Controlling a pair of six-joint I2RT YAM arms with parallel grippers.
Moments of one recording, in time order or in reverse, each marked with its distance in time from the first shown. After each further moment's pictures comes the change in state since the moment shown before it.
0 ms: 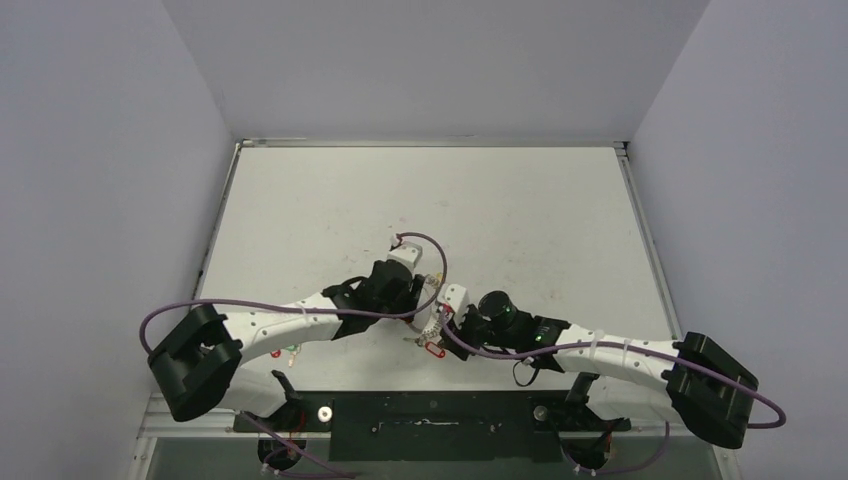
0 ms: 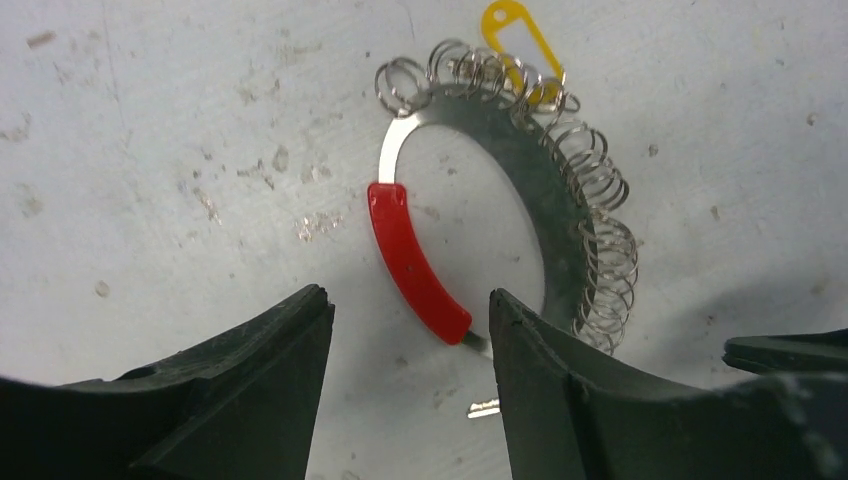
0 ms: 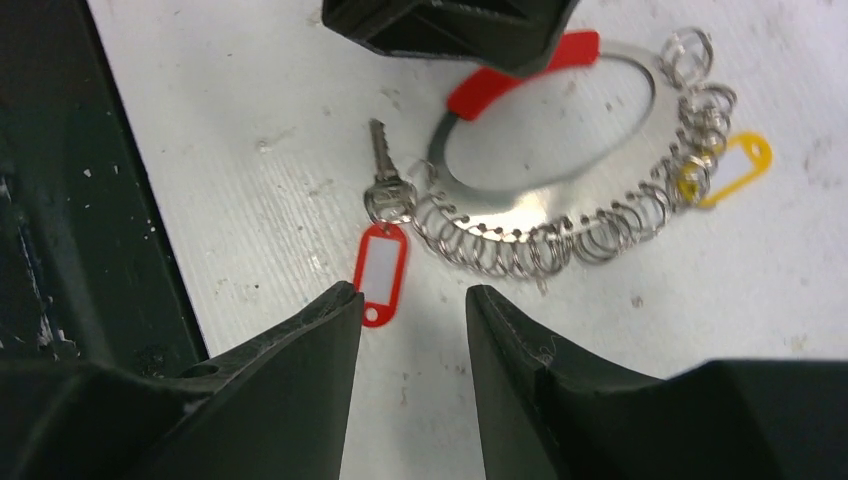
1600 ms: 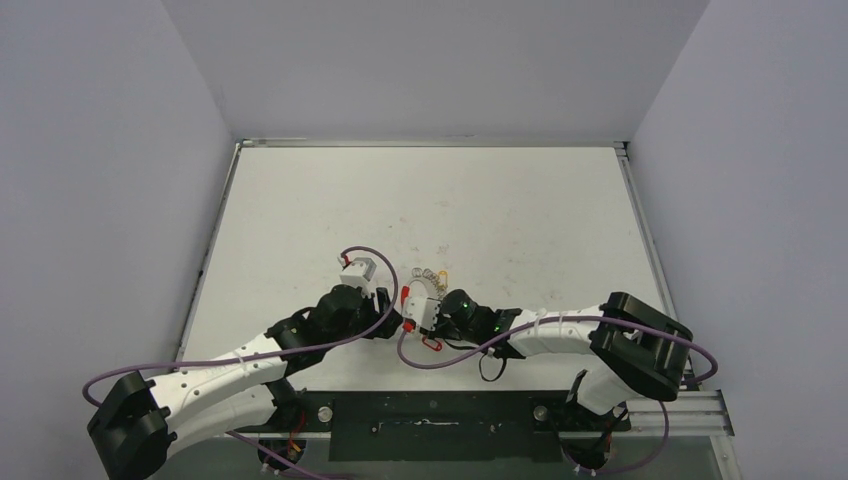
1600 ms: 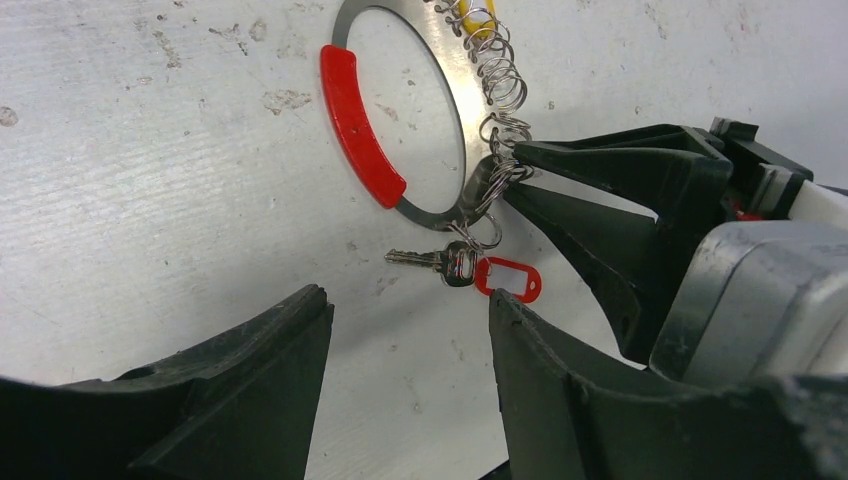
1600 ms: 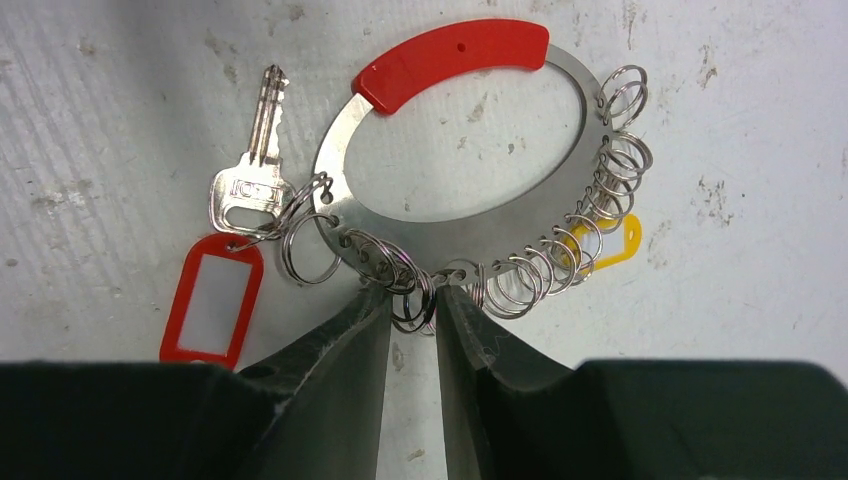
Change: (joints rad) left arm 0.061 -0.501 -0.343 0.043 0.184 -0.327; right arm 0.117 0.395 0.181 0.059 0.317 -0.482
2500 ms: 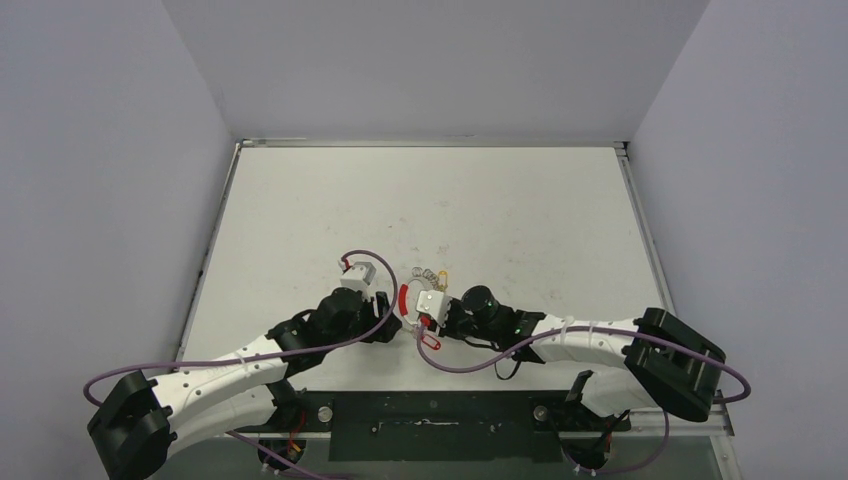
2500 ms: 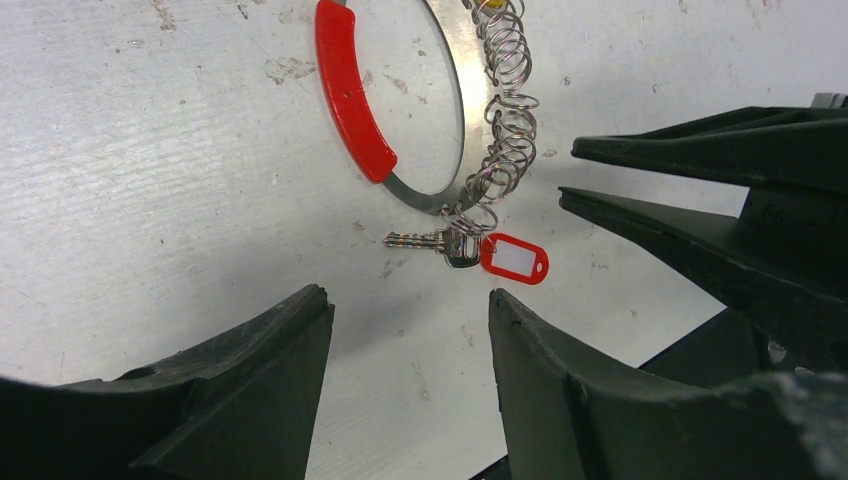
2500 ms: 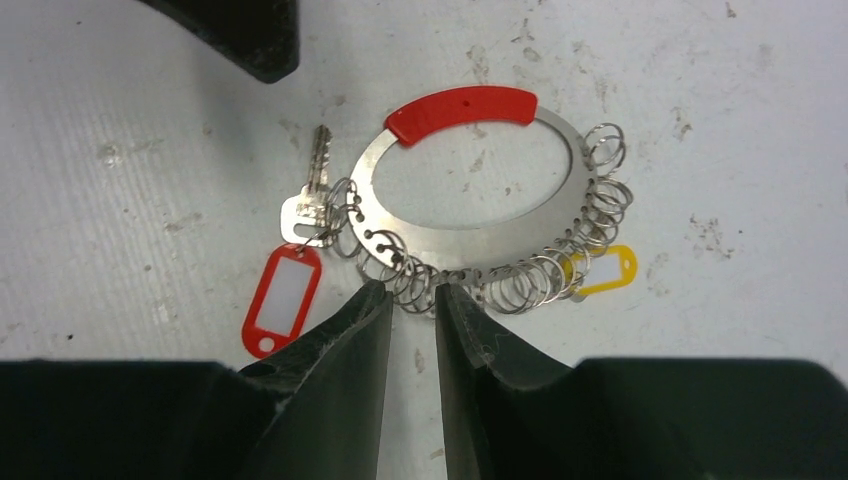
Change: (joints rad) left arm 0.000 0.001 -0.027 0.000 0.019 -0.012; right arm -0.069 -0.165 -0.076 0.084 -0.182 0.085
